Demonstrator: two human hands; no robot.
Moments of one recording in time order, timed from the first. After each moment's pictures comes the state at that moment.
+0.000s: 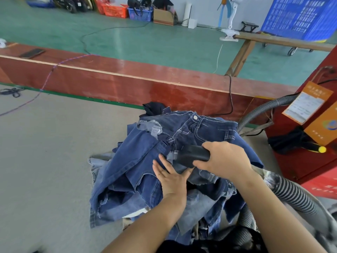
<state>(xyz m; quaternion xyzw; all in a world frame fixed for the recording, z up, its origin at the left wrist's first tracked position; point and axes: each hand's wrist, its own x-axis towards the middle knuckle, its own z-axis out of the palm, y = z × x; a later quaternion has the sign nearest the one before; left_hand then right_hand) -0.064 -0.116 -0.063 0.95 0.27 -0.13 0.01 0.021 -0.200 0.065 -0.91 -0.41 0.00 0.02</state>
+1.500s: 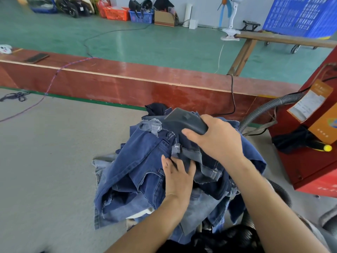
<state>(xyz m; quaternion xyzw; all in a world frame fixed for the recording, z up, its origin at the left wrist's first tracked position) -0.072 -0.116 -0.037 0.97 0.22 -0.08 -0.05 0.019 -0.166 0.090 -0.90 -0.35 -0.05 0.24</state>
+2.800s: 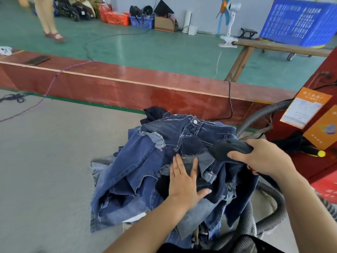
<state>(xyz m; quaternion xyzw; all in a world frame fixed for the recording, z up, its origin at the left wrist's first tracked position) -0.061 -0.123 -0.037 0.97 0.18 -0.11 0.10 0.061 -0.263 0.101 -0.96 -0.21 0.11 0.15</state>
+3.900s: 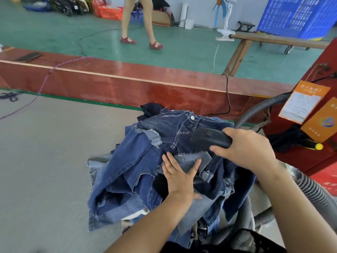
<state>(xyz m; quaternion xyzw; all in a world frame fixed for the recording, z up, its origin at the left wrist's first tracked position) -0.049 -0.128 -0.042 0.96 0.23 -0.17 0.04 0.053 -0.235 0.089 -0.93 -0.36 -0.07 0.04</state>
